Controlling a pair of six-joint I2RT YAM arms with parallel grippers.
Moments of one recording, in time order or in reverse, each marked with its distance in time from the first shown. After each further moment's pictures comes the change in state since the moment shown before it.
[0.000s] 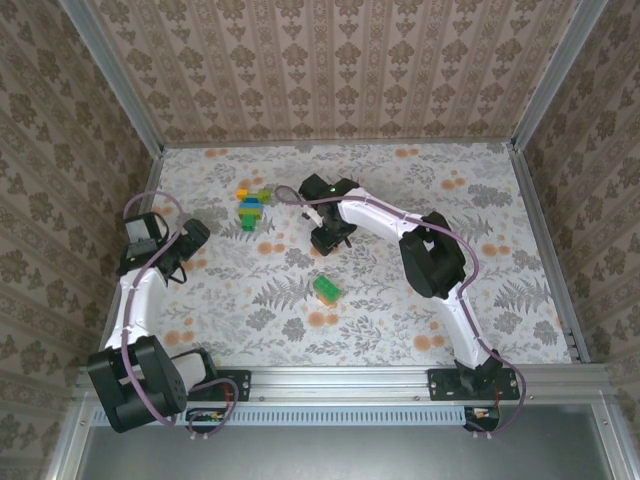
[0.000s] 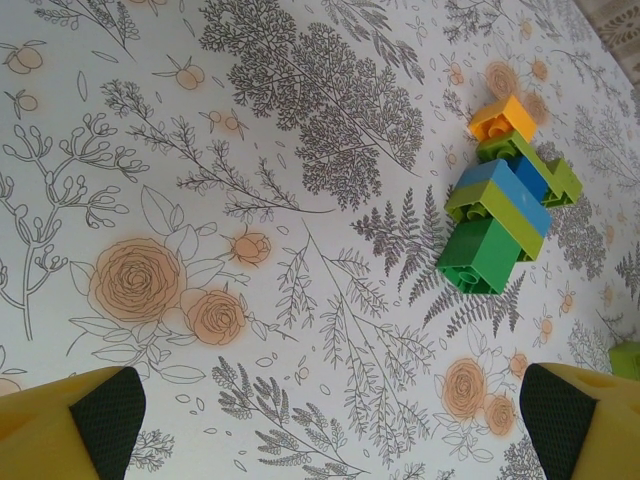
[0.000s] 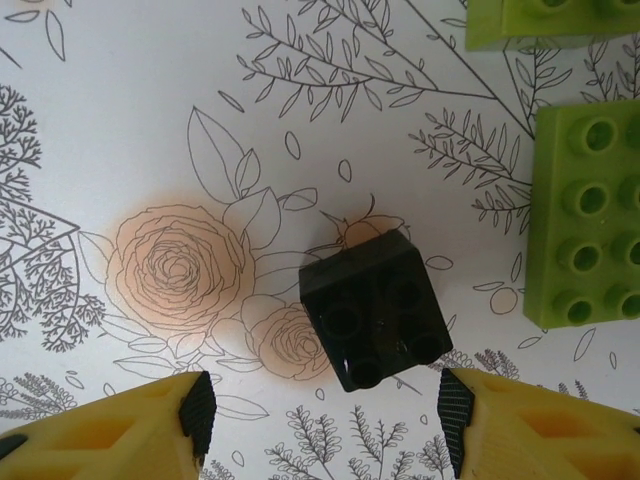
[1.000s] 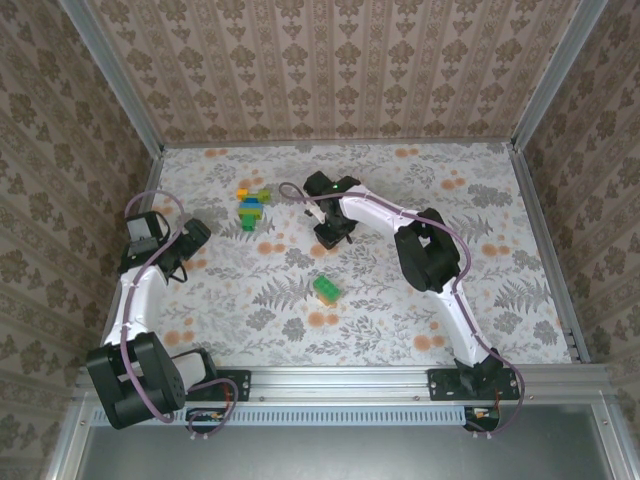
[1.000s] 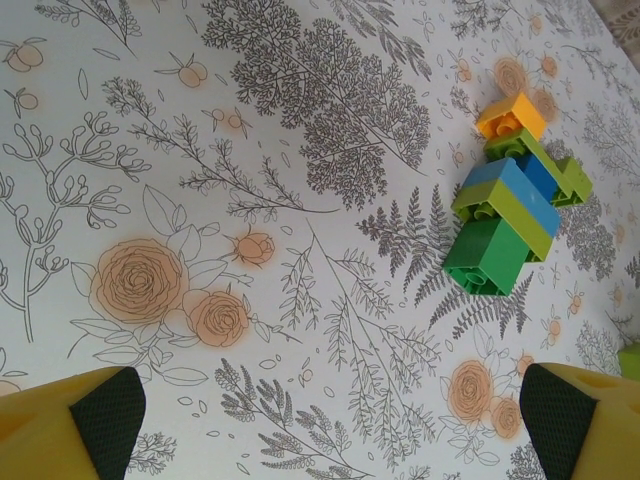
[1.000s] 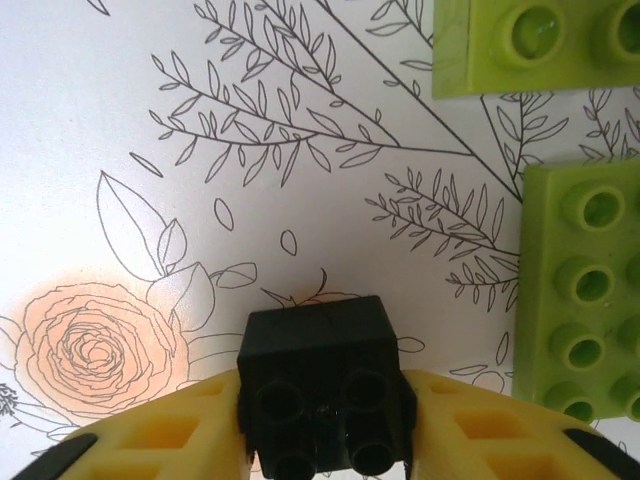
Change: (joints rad) left arm -0.010 0.019 0.008 0.001 -0.012 0.000; right arm -0.048 0.084 0.060 0.018 -0.039 -0.027
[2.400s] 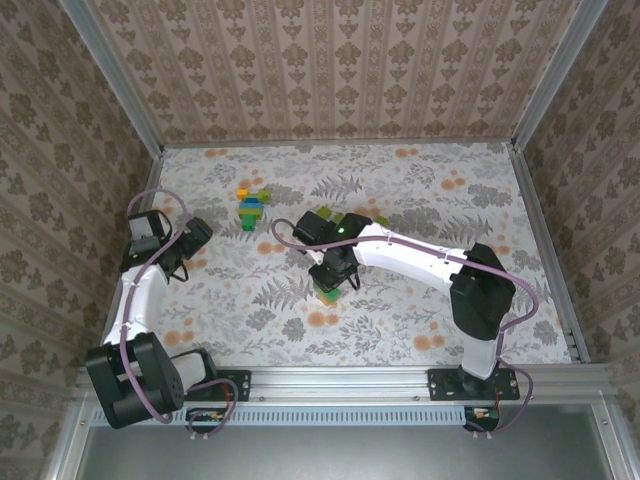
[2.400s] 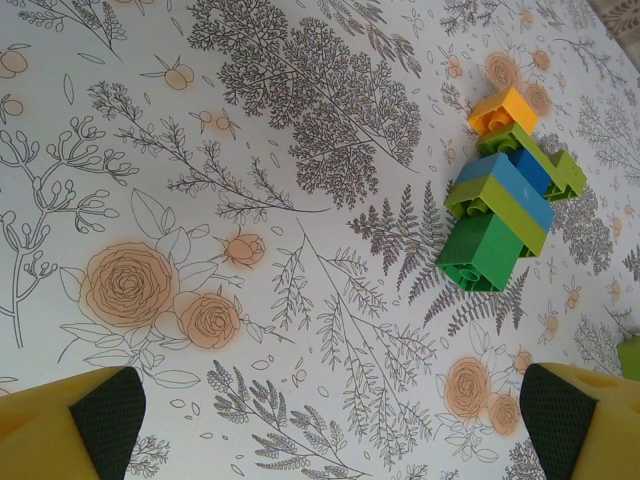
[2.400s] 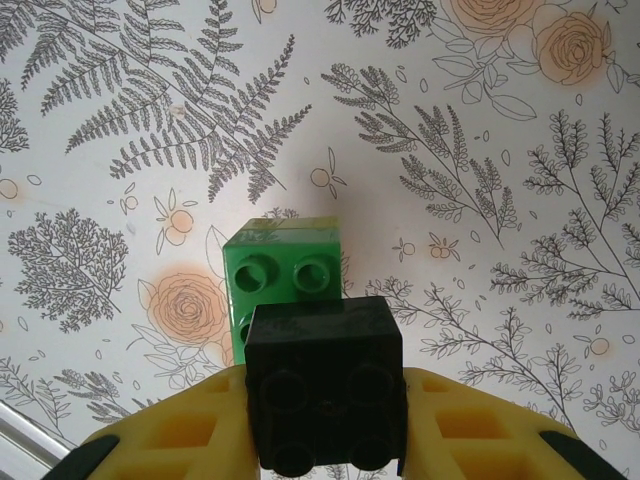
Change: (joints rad) left arm -0.016 0.002 0.005 -0.001 -0.008 0.007; right arm 0.283 -0.516 -0.455 -0.027 -0.021 0.278
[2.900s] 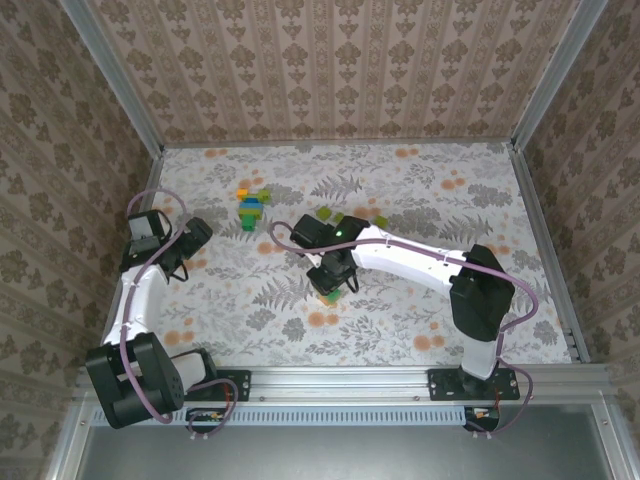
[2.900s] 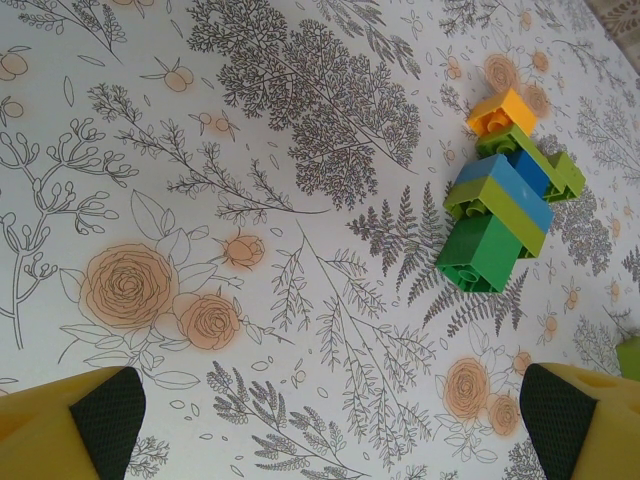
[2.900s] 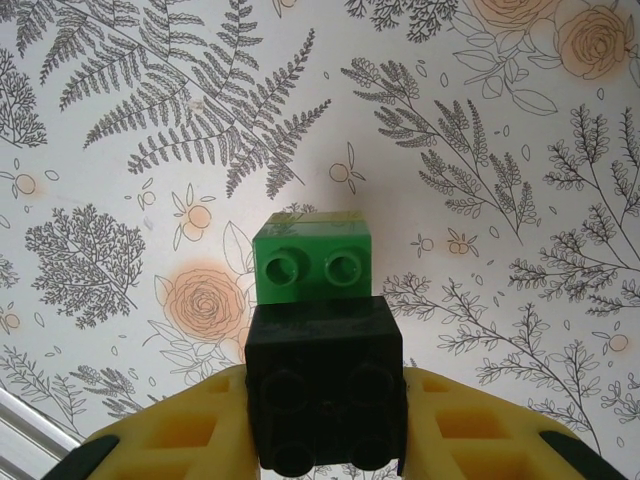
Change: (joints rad) left arm 0.000 0.000 0.002 0.000 0.000 0.000; right arm 0.026 0.000 0.000 0.000 0.000 0.020
